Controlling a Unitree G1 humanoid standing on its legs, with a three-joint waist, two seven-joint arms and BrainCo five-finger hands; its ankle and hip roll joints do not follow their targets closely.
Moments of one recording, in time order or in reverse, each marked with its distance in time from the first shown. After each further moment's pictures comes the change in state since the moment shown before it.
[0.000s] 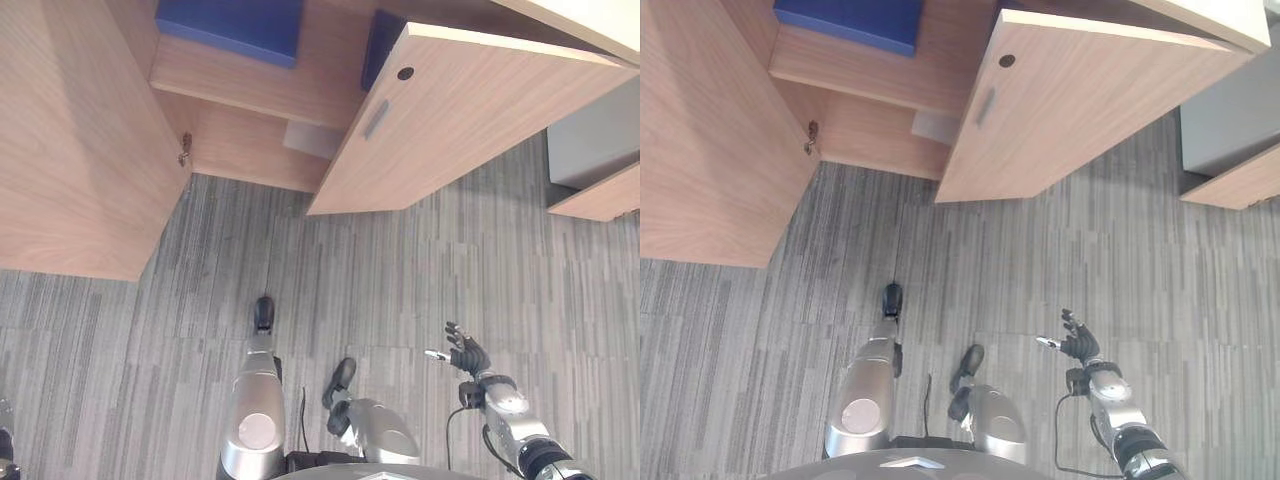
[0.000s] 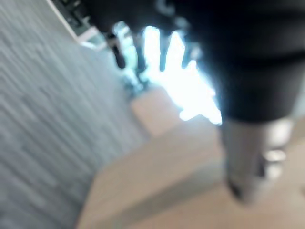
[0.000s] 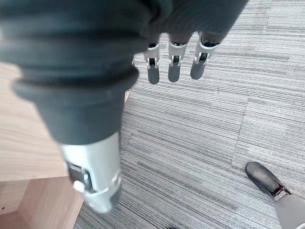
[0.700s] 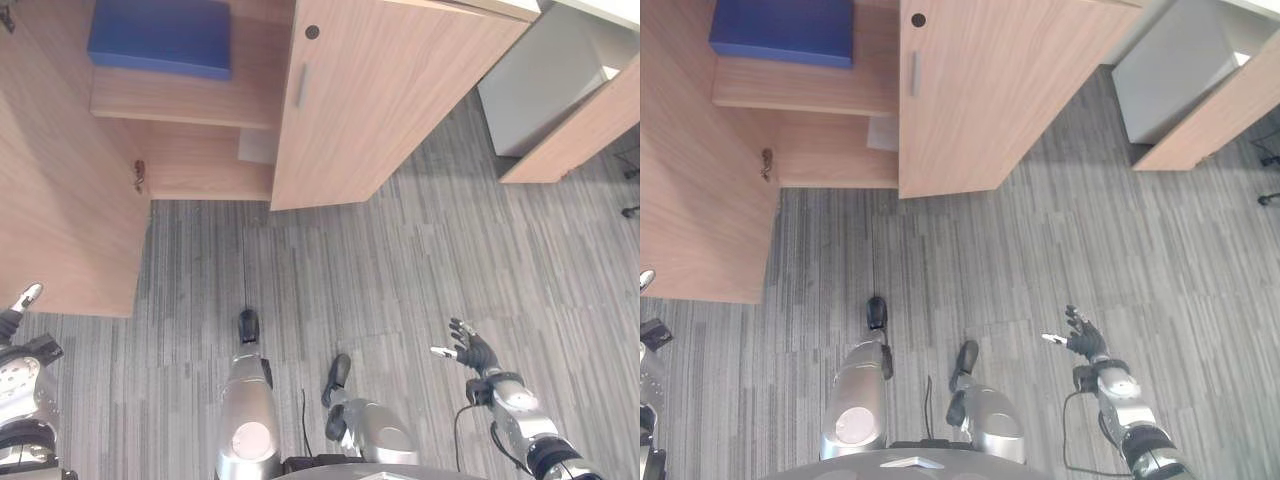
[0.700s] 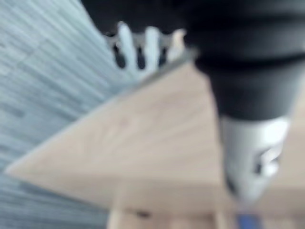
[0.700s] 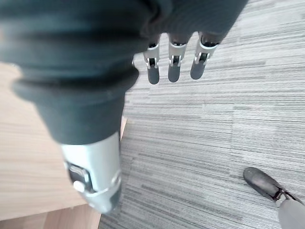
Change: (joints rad) left arm -0.104 -0.065 -0.205 0.205 -0.082 0.065 -0.205; right arm 0.020 -0.041 -0.015 -0.017 0.037 0.010 0.032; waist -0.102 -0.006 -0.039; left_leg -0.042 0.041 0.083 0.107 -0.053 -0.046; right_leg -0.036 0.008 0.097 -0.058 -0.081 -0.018
